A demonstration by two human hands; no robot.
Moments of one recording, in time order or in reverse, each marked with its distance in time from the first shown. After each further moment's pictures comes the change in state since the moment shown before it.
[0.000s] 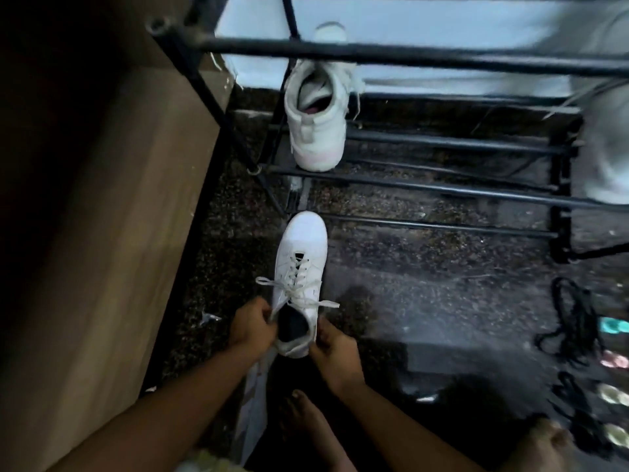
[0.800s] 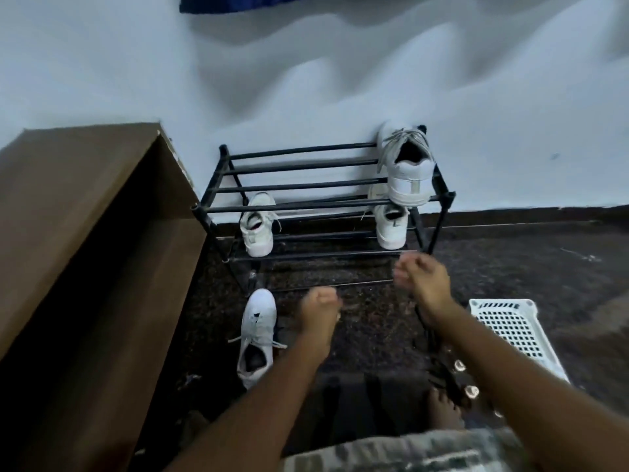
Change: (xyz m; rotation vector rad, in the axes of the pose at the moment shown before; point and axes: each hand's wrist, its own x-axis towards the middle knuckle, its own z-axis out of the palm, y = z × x) left_hand -0.257 0.240 -0.061 -0.852 -0.158 0.170; right_hand -0.179 -0.148 -0.308 0.414 0.568 -0.137
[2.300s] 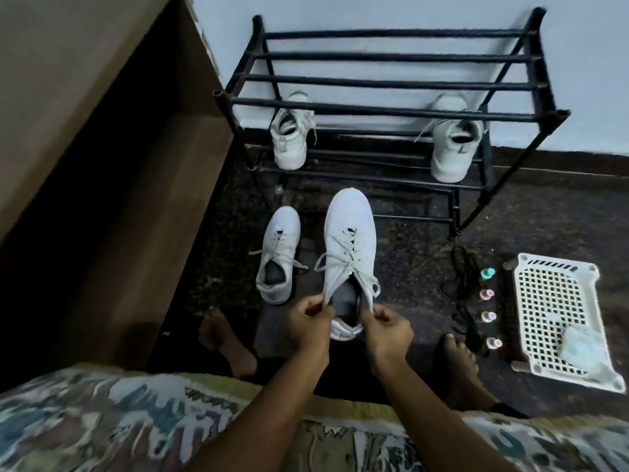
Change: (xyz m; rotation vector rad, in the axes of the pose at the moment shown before) left_hand -0.026 -0.137 -0.034 -0.210 0.436 -0.148; right_hand -0.114 0.160 0.084 -0.247 0.117 0.256
